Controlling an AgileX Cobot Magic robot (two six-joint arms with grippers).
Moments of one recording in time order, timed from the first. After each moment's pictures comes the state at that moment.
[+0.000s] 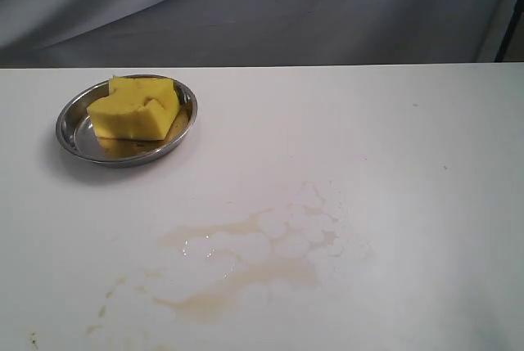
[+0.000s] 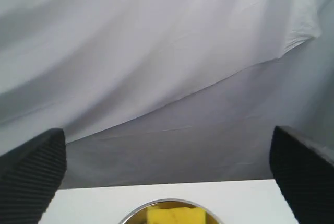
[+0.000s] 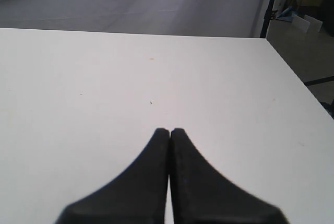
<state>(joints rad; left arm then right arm) -0.27 0.99 -0.91 1.14 0.22 -1.16 -0.06 0.01 0.00 0.01 0.35 -0.07</state>
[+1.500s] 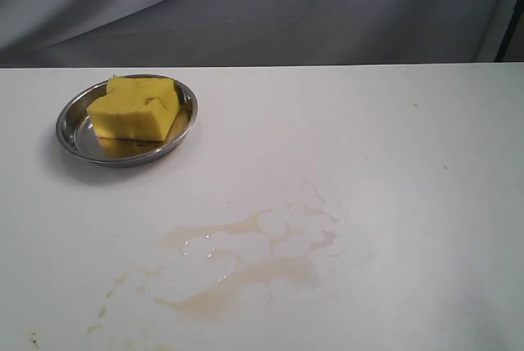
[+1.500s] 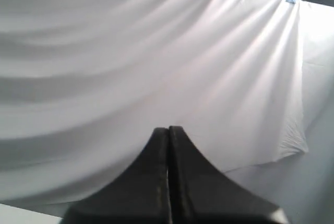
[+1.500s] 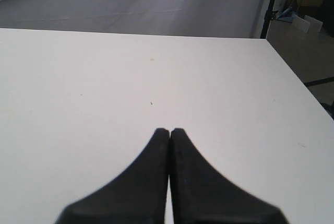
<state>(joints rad) -0.07 0.02 -0.32 0.98 0.14 -1.18 -0.06 0.01 0.00 0.01 0.35 -0.07</state>
